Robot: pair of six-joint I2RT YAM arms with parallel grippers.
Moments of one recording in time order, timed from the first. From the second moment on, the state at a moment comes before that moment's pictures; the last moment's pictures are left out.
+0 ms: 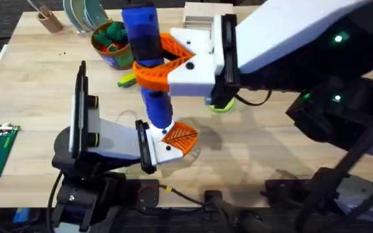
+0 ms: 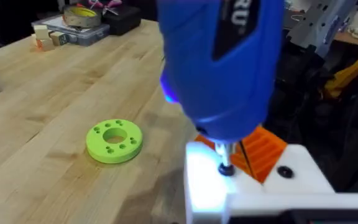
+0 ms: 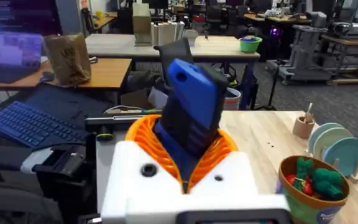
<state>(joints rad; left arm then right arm) -0.13 0.01 0.01 -0.12 1.19 0.00 0.79 1.17 0.74 0.62 -0.71 0.07</state>
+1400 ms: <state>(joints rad) -0.13 0.01 0.01 -0.12 1.19 0.00 0.72 1.11 0.74 0.77 -0.71 0.07</state>
